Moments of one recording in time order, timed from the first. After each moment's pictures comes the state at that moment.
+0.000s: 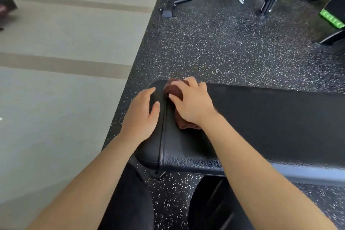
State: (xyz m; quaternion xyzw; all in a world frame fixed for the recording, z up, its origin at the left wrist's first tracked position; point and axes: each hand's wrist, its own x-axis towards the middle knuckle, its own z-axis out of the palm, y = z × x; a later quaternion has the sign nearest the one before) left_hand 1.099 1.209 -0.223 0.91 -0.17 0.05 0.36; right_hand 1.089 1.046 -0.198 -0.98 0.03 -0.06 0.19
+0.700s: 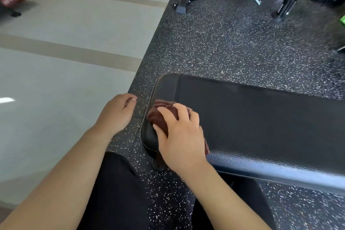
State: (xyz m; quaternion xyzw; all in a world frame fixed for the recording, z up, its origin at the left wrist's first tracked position) left_hand 1.107 1.286 -0.238 0.93 -0.08 -0.04 0.36; right_hand 0.994 1.127 -0.201 -0.98 0.02 -0.08 0.19
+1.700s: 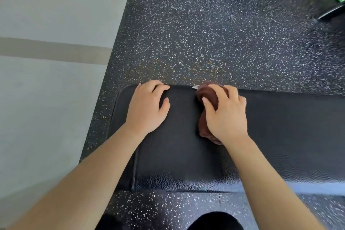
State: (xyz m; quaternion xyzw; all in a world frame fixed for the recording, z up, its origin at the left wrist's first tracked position) left_hand 1.146 1.124 -0.214 0.93 -0.27 0.02 0.26; right_hand 1.059 0.944 -0.192 -0.95 0.24 -0.08 0.18
